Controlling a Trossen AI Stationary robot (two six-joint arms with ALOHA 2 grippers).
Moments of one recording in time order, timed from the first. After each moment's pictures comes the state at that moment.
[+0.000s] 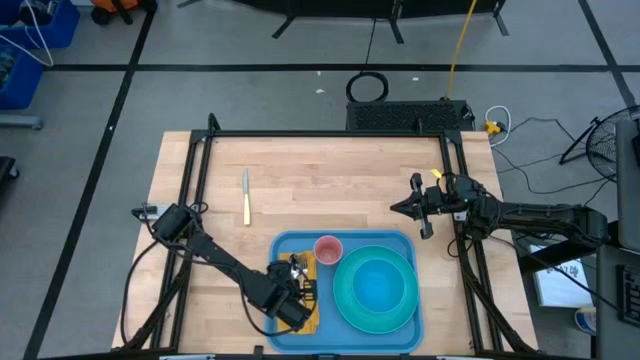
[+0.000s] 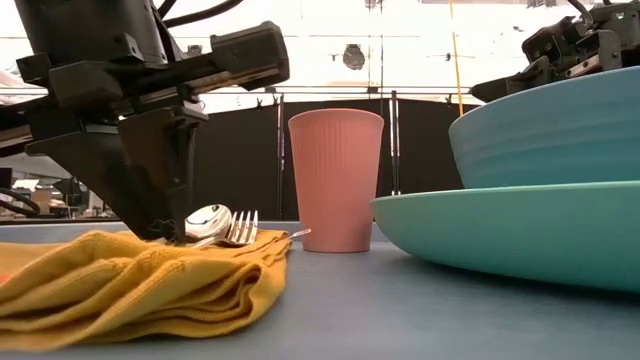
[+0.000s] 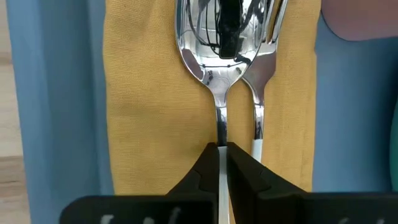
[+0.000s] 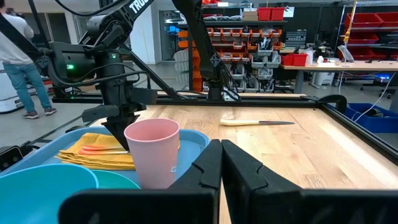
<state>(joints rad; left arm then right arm) -0.59 2.06 1.43 -0.81 -0.33 -2.18 -0.31 0.53 0.02 0.54 -0.42 0.01</state>
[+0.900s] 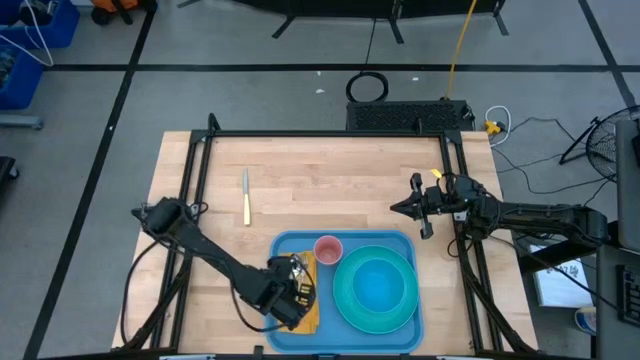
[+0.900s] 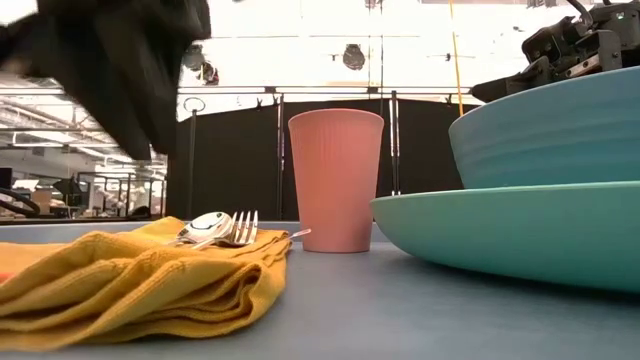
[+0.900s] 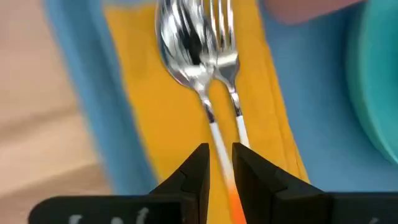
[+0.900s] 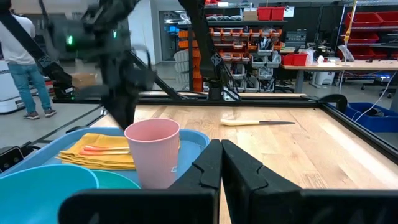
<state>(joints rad) -0.59 1.96 1.49 -0.96 -0.29 -1.91 -0.31 0.53 0.02 0.54 -0.42 0.02</state>
